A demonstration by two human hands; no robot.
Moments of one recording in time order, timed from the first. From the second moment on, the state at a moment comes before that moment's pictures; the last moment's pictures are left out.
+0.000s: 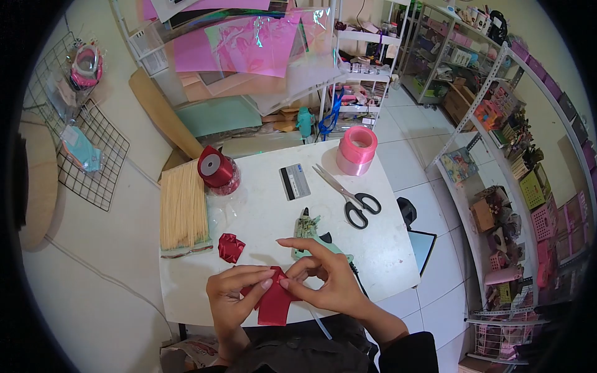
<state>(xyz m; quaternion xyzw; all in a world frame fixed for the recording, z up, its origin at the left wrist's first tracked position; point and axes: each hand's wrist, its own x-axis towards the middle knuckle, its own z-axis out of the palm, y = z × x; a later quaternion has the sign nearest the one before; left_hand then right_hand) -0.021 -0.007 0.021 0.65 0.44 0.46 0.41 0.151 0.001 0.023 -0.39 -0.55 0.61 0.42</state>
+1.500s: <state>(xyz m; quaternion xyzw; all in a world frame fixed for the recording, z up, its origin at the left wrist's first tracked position) -0.022 -0.004 0.018 0.67 0.43 0.46 0.39 0.149 0.001 0.018 -0.34 -0.45 0.68 0.47</state>
